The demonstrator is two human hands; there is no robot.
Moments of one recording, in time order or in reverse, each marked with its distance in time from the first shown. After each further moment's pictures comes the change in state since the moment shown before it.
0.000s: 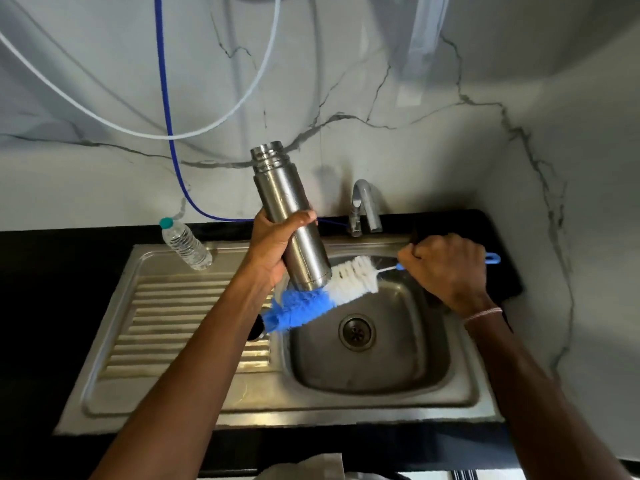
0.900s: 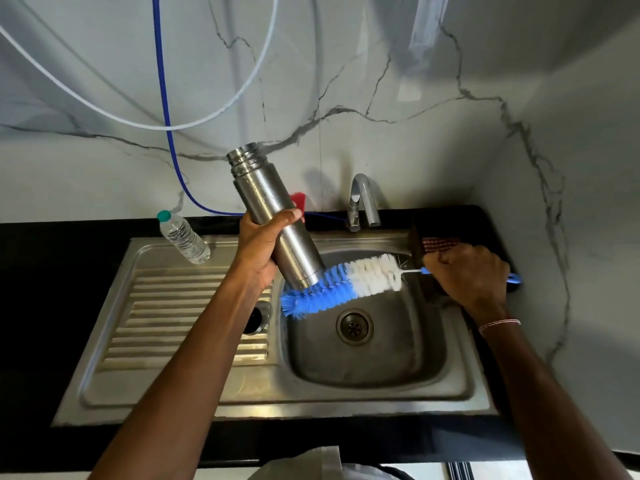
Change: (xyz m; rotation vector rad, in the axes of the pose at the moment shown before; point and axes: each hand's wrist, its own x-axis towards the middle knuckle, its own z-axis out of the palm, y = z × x) left_hand -0.008 -0.008 -0.009 -0.090 0.093 0.023; right_hand -0.022 0.022 -0.015 0.117 -0.152 0.317
